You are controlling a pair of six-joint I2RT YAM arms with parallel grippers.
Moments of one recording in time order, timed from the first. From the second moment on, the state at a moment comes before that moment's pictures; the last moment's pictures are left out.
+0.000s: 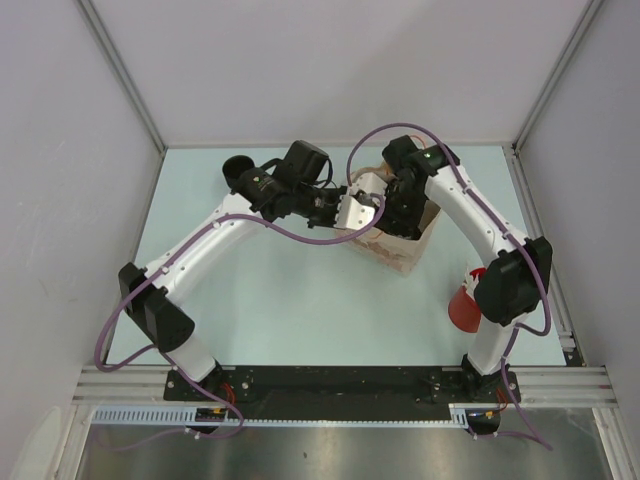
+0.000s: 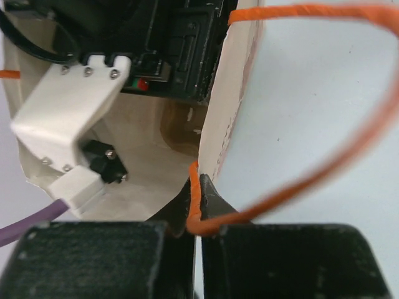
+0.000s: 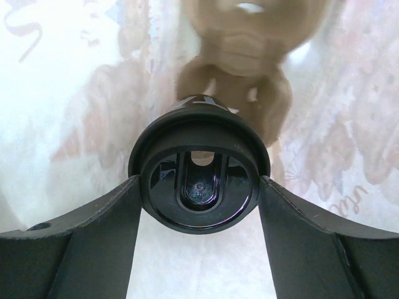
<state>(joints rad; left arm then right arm) -0.72 1.63 1.72 -0.90 0.45 1.11 0.47 1.81 1.79 -1.33 -0.17 -0.72</state>
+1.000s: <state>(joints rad) -0.72 1.63 1.72 -0.82 0.42 1.04 0.46 1.81 1.98 -1.34 -0.08 -0.68</state>
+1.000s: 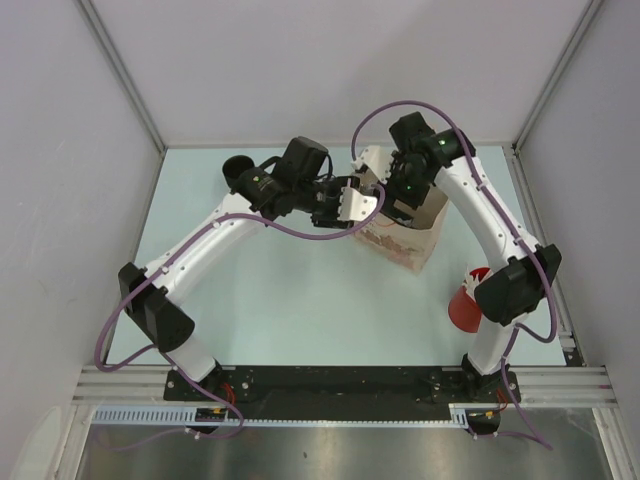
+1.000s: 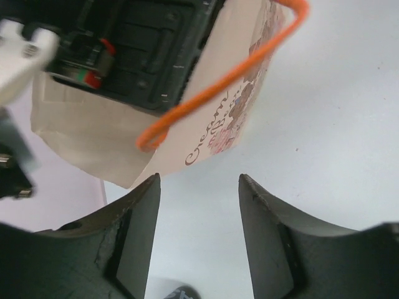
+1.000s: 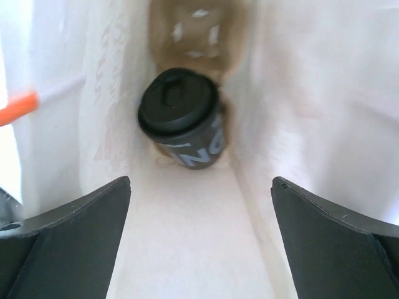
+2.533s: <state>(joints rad) -0.64 2.05 2.27 -0.61 0.25 0.53 0.25 1.09 1.52 -0.65 0.05 -0.37</state>
